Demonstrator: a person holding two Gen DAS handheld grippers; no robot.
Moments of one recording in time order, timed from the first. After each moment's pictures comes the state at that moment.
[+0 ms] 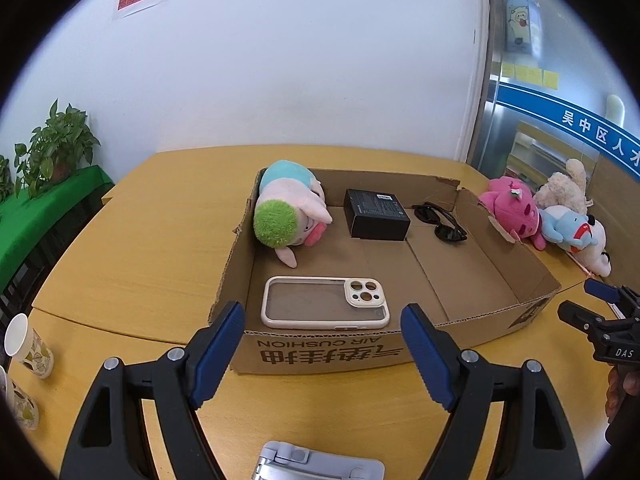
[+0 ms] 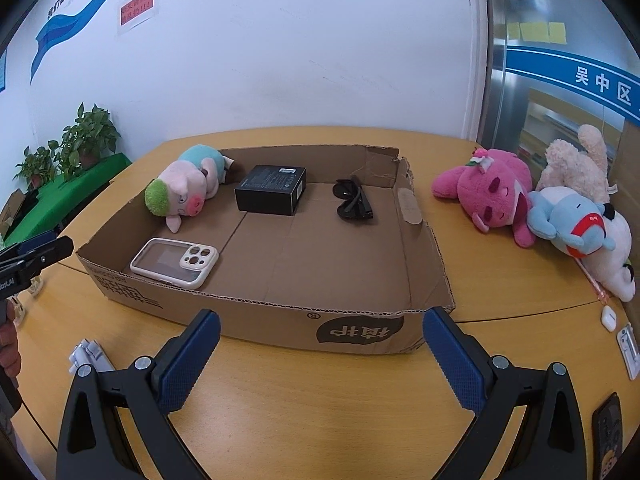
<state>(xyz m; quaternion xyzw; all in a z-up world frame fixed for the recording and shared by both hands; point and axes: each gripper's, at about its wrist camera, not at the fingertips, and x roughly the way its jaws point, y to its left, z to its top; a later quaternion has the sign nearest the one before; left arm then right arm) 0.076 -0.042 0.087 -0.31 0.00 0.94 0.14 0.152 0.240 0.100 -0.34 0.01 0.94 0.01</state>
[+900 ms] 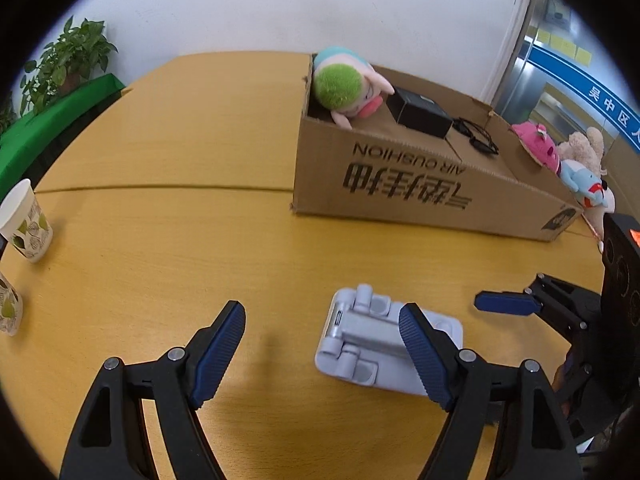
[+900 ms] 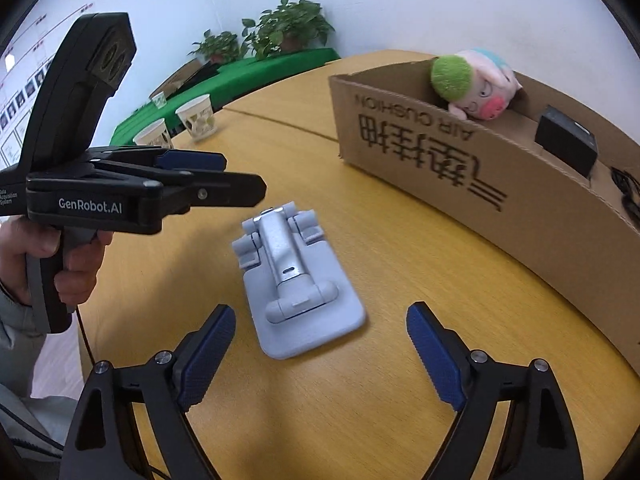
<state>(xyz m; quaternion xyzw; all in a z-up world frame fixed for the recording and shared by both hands) 0.114 -0.122 0.006 -0.45 -0.03 0.88 0.13 0.170 0.054 0.002 -0.43 -0.08 0.83 -0.35</state>
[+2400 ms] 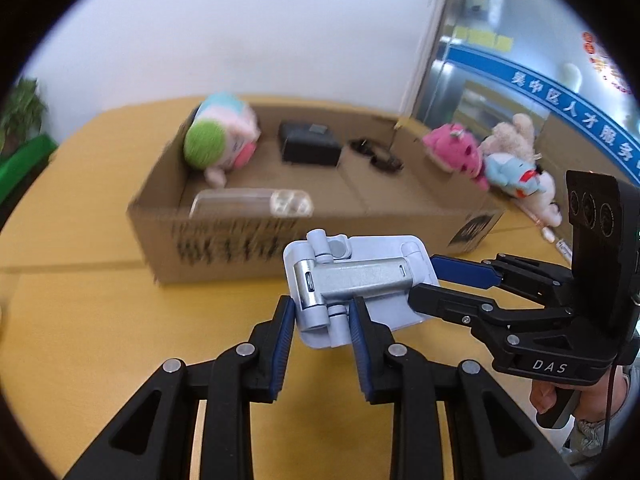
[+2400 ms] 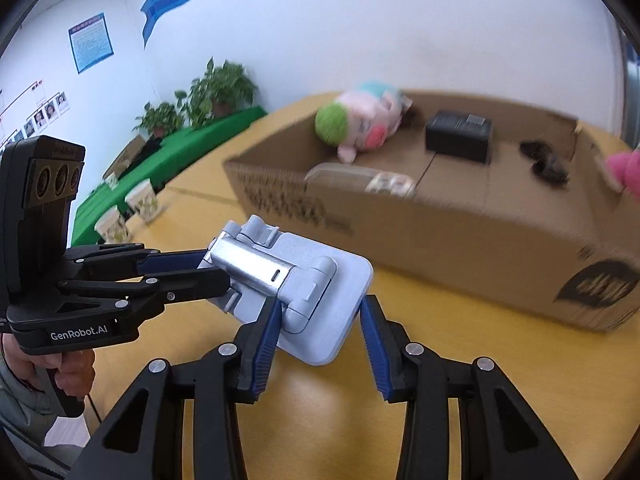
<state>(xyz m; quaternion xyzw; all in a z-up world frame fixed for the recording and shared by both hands) 0.118 -0.023 0.057 -0.37 0.00 0.90 0.24 0.163 0.146 0.043 -0.36 0.03 0.90 -0.25</state>
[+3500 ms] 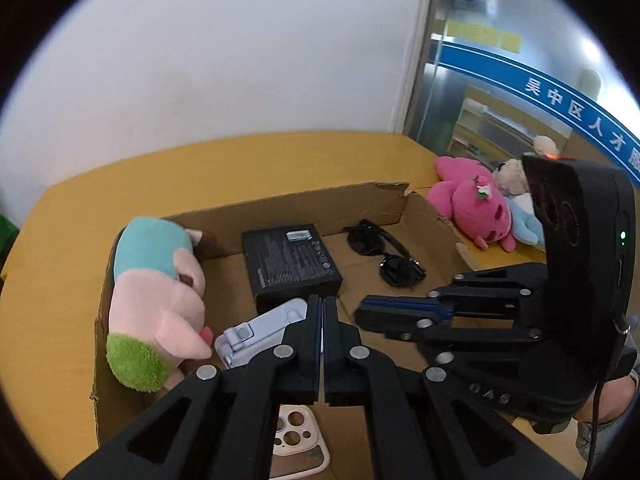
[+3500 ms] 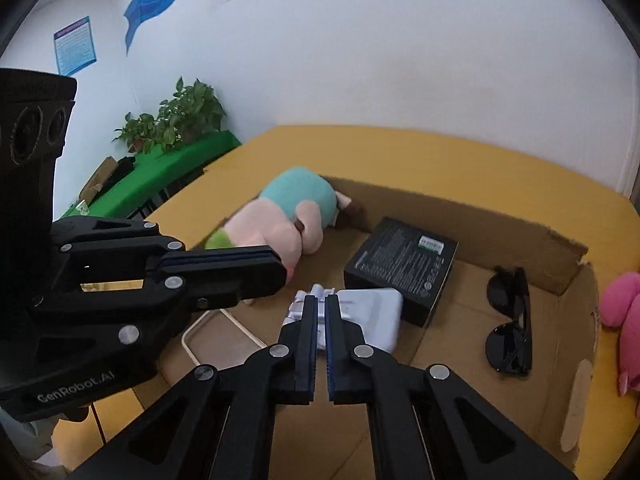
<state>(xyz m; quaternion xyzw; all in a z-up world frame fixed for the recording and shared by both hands) -0.080 0.062 0.094 -0.37 0.04 0.89 0.26 -0.061 0.183 0.098 -0.38 0.01 0.89 -0.24</state>
